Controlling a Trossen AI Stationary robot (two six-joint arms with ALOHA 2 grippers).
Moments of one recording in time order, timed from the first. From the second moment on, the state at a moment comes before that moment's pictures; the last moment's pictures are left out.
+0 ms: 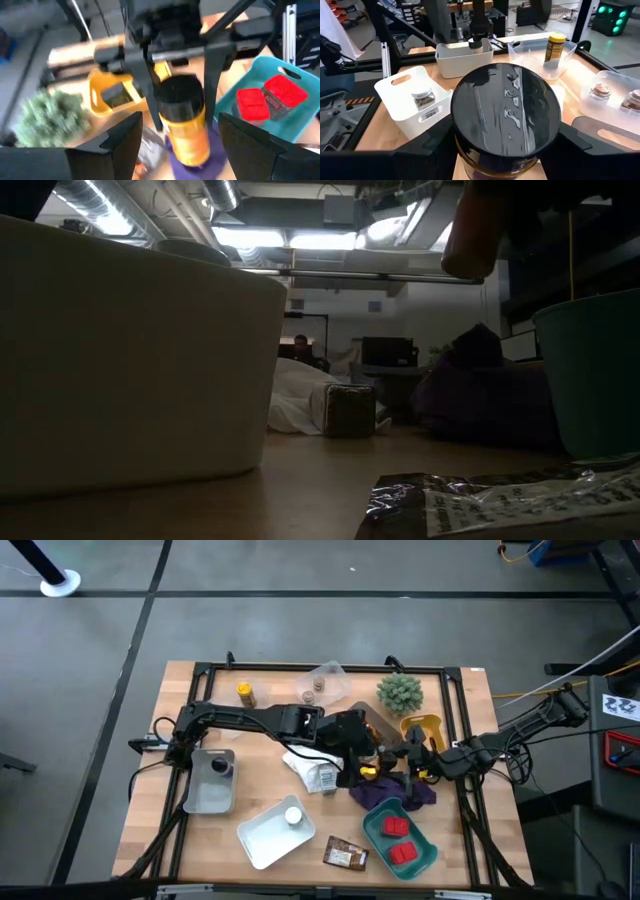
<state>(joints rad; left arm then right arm) -0.11 2.02 2.13 -0.73 -0.12 0.13 0.46 0.91 0.57 0.04 0.51 0.26</state>
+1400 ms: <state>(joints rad) -0.10 2.14 2.13 -0.68 -0.06 -0.13 0.46 1.01 0.57 0.04 0.46 0.29</state>
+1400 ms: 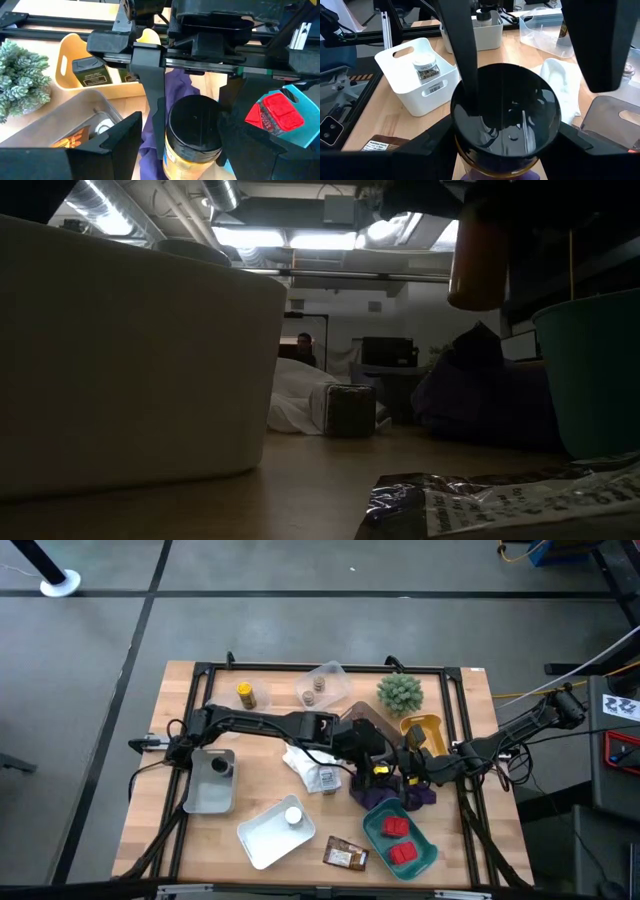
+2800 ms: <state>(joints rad) -0.10 2.14 2.13 -0.71 -0.05 -0.13 0.46 1.01 0.57 0.06 0.46 0.31</state>
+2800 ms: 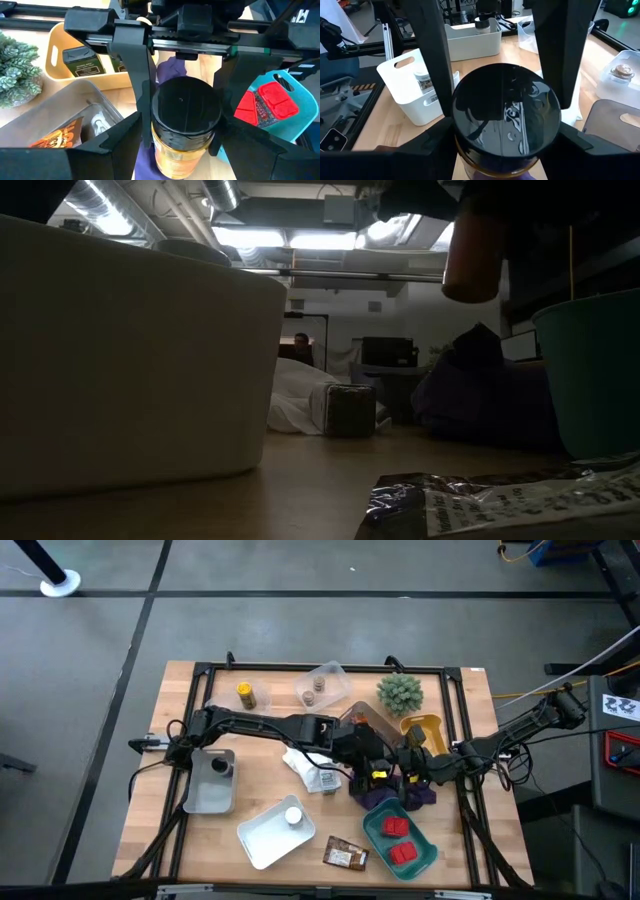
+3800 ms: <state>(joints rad) -0.10 2.17 2.13 -0.69 -0.01 -0.04 0.46 1.02 0.57 0.03 0.43 0.31</state>
